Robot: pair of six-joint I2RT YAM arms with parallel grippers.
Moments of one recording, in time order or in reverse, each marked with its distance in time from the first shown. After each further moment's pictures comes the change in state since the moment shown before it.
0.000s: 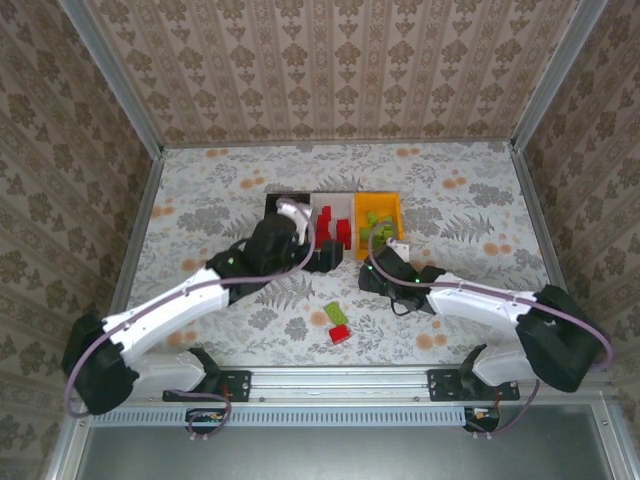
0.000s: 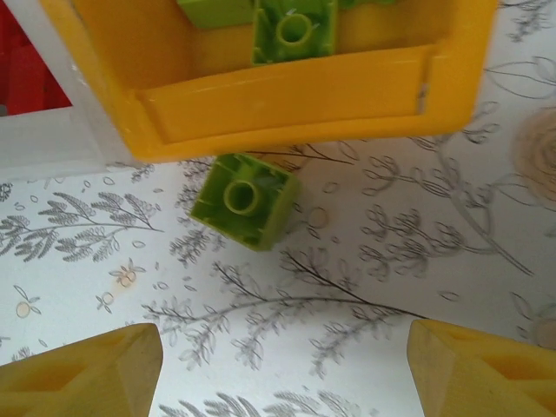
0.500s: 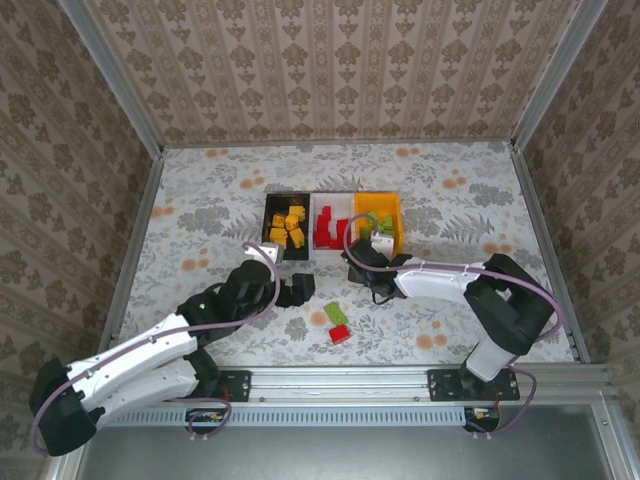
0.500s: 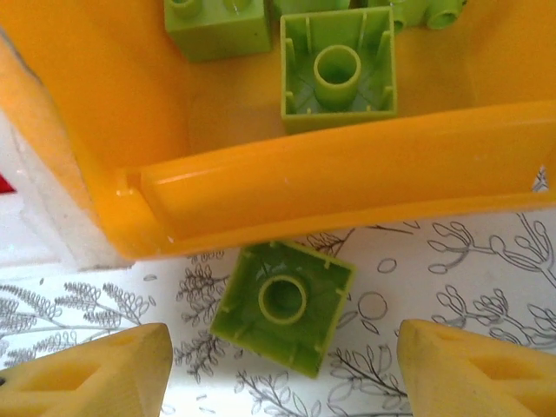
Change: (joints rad) left arm -0.069 -0.349 -0.325 -0.043 -0.171 -0.160; right arm 0.010 0.282 0.168 0.013 0.106 0.067
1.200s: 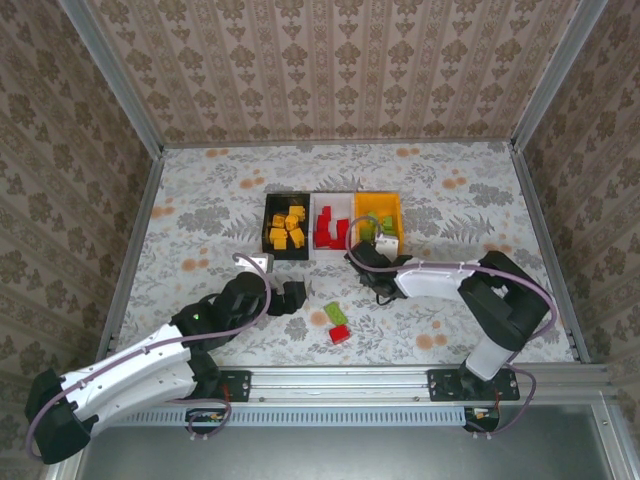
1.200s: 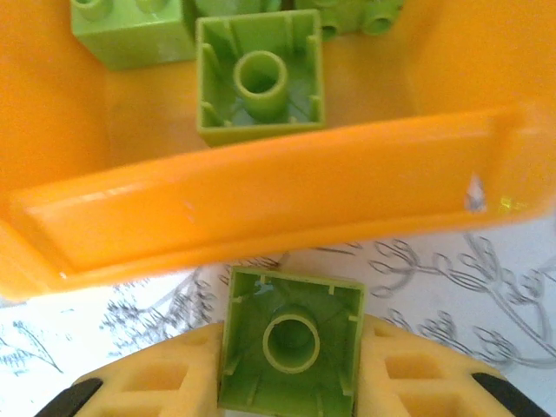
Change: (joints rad) left arm -0.014 -0.088 -0.076 -0.047 -0.053 -0.069; right arm -0.024 -0.019 -0.061 0.023 0.041 -0.027
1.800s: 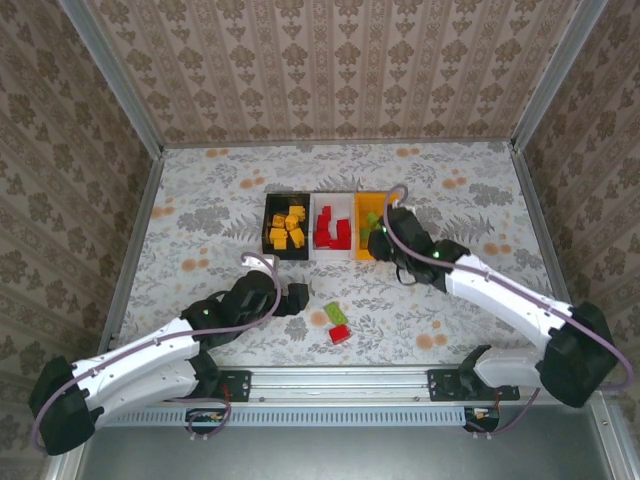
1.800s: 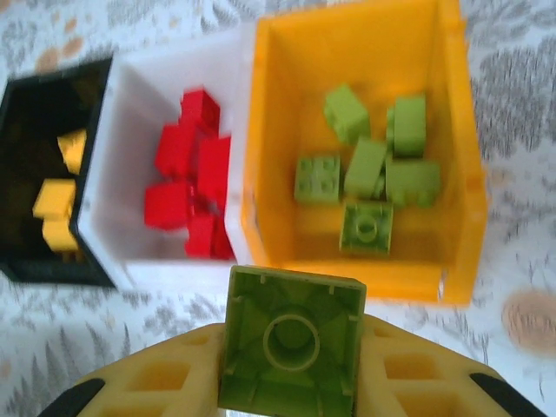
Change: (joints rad) left arm 0.000 0.096 0.000 0.017 0.002 0.002; right arm -0.139 -0.328 0.178 -0.167 -0.219 -0.222
